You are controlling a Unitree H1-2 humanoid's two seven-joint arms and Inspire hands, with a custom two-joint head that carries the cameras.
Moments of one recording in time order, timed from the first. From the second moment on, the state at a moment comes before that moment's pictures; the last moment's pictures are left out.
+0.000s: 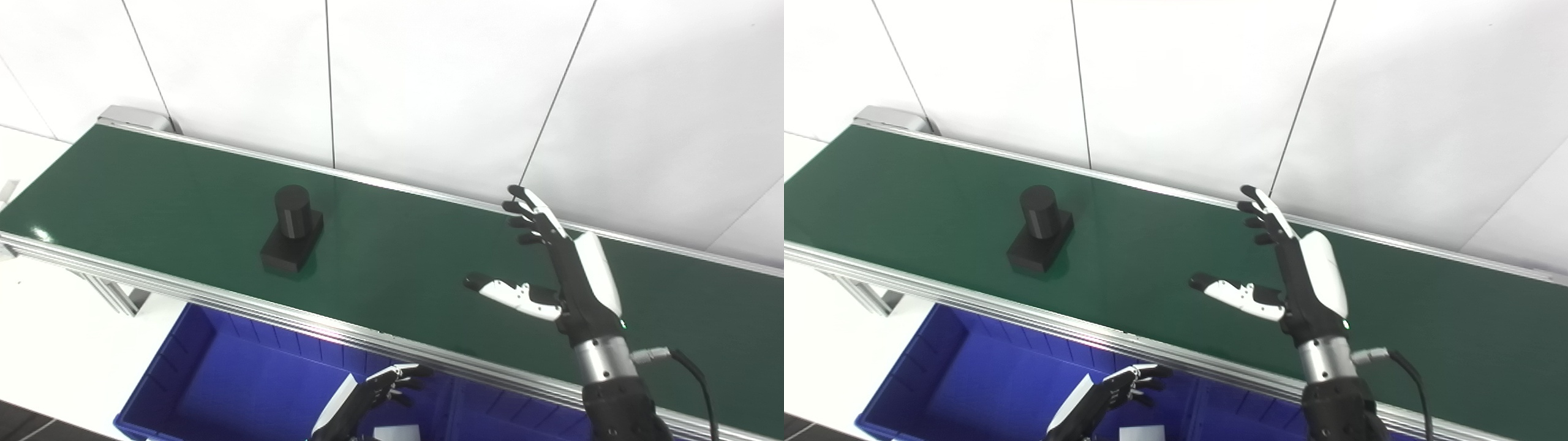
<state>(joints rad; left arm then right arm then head) 0.32 0.03 -0.30 0.16 0.23 -0.42 -0.04 -0.18 -0.07 0.25 -0.31 -0.57 0.15 0.19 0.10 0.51</state>
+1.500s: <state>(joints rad) 0.35 0.02 -0.38 0.15 0.22 -0.42 0.12 -0.45 0.03 0.41 0.01 -0.69 0.29 0.22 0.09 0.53</state>
